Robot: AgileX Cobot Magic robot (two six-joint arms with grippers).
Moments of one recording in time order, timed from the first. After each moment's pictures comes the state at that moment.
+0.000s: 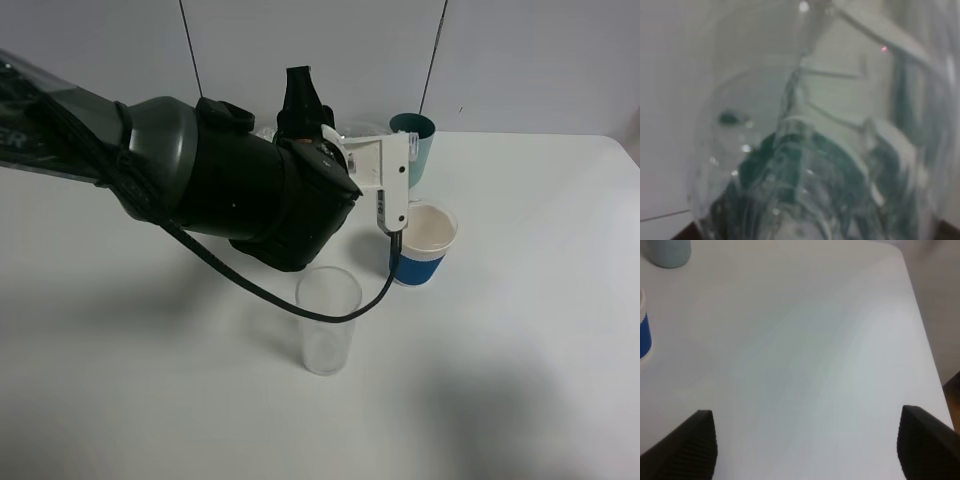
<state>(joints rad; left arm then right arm) -1.03 1.98 -1.18 -1.58 -0.99 2.44 0.00 0.00 -0.49 -0.05 1.07 -0.10</state>
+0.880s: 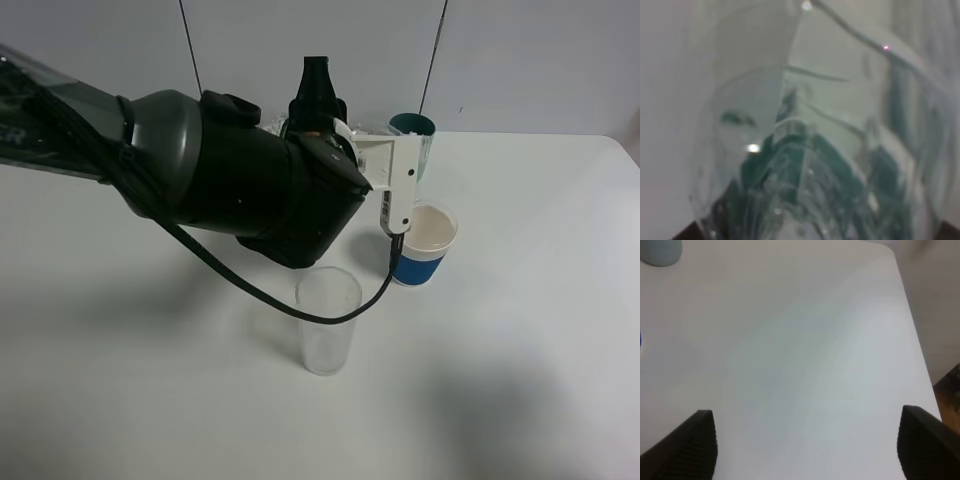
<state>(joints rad) -1.05 1.98 -1.21 -1.57 -1.00 2.55 0.00 0.00 -0.49 -0.07 1.06 -0.10</state>
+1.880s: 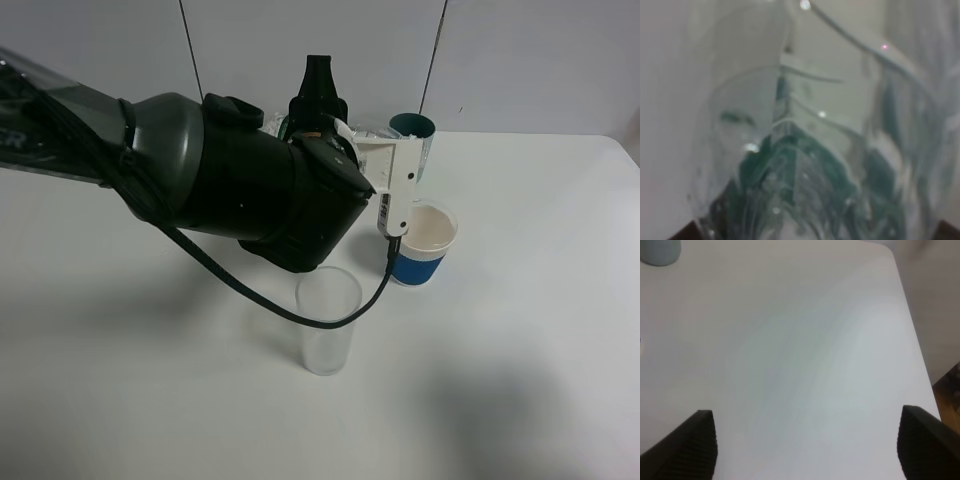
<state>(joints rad) -1.06 1.98 -1.21 -1.57 -1.03 2.58 0.00 0.00 -0.49 -0.08 1.06 -0.10</state>
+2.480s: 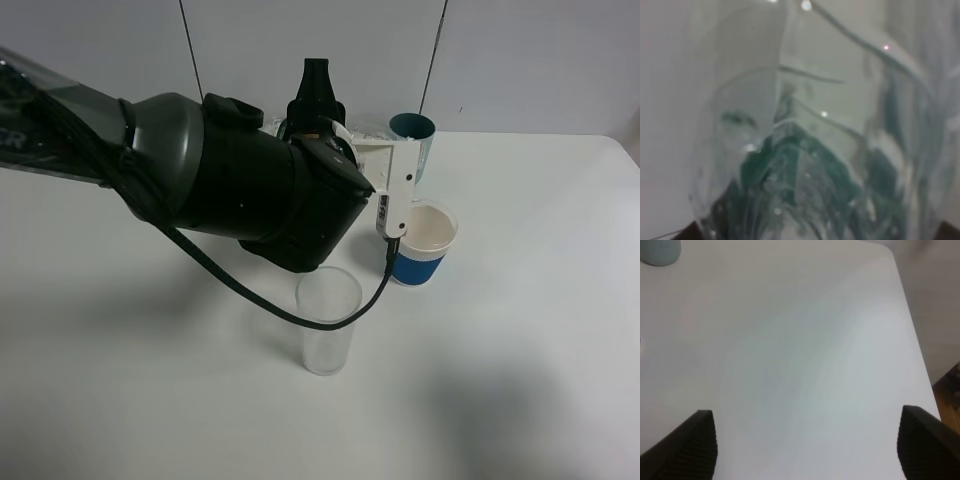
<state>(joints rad) -1.06 1.98 -1.21 -1.60 -1.03 2.58 0.00 0.00 -0.49 -0.08 1.06 -0.10</state>
